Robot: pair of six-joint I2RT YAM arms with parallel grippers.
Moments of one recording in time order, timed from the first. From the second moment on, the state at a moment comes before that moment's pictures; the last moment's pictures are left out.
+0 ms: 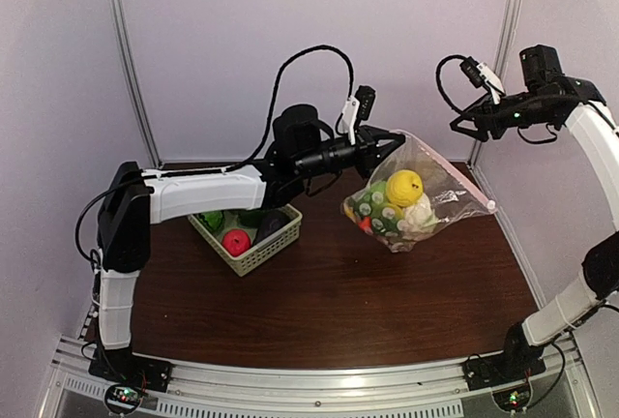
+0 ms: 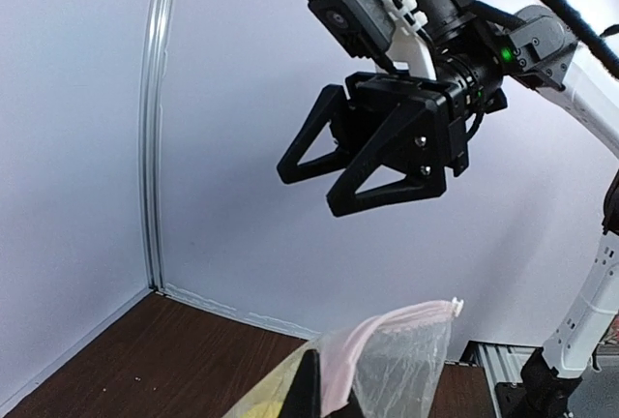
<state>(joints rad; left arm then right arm) -0.94 2.11 1.77 0.53 0.42 -0.20 0.06 1.47 1.82 -1.03 -0.59 -0.49</state>
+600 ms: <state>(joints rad) -0.95 2.07 1.36 0.66 0.67 -0.45 0.06 1.37 1.60 -0.86 -0.75 -0.39</state>
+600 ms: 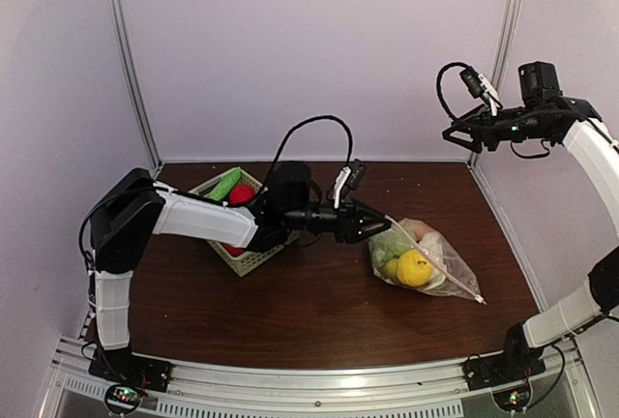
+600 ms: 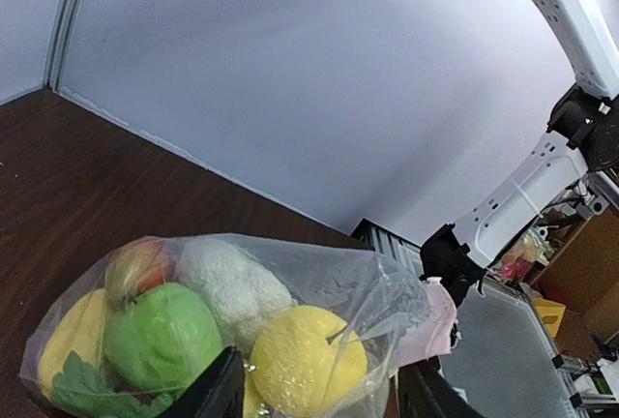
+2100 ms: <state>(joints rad) -0.64 1.08 0.77 -0.13 -0.61 0.01 0.06 1.13 0.92 -0.17 0.01 0.01</state>
